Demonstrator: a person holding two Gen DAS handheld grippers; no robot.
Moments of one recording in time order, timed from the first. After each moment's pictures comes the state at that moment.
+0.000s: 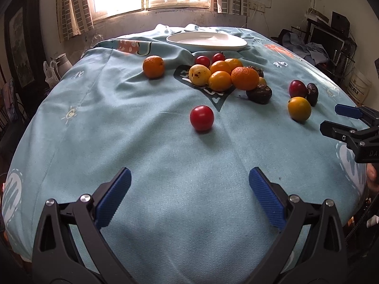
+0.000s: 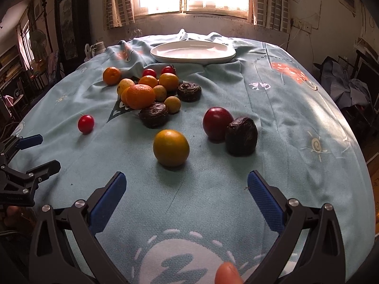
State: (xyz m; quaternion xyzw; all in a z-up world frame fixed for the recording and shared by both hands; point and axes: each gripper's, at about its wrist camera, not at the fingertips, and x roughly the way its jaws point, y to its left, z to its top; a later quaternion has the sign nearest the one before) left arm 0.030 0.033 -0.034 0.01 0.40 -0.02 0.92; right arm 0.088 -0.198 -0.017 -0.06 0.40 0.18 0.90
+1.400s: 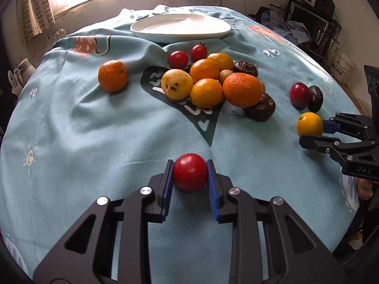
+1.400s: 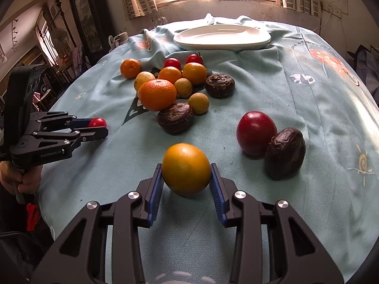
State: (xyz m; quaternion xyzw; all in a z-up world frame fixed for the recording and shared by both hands) left arm 0.122 0.025 -0.035 0.03 0.46 -0.12 0.88; right arm 0.129 -0.187 -0.031 -0.03 0.44 0.28 0.85
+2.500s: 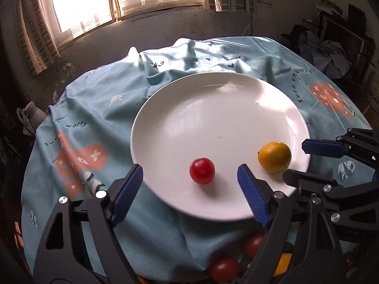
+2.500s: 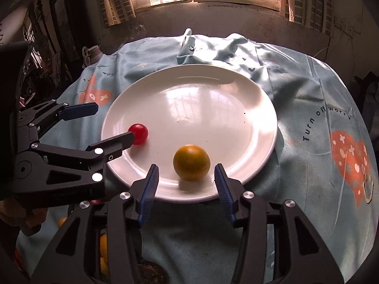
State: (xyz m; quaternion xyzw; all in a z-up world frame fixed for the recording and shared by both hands) left arm 0.369 -0.002 0.016 0.07 0.41 -0.04 0.91; right arm 0.370 -0.146 0.012 -0.05 0.43 0.24 0.87
